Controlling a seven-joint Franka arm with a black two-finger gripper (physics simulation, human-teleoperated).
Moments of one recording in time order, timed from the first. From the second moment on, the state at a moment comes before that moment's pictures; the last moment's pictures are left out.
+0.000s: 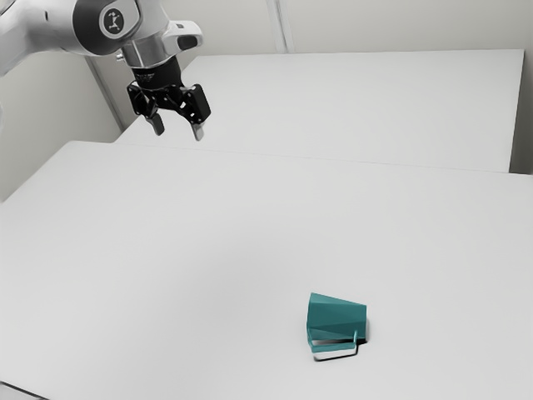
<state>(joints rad) -0.06 0.00 -0.07 -1.54 0.04 1.53 -0.09</state>
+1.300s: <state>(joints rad) -0.01 -0.05 -0.07 -2.25 -0.95 2.10 0.44</state>
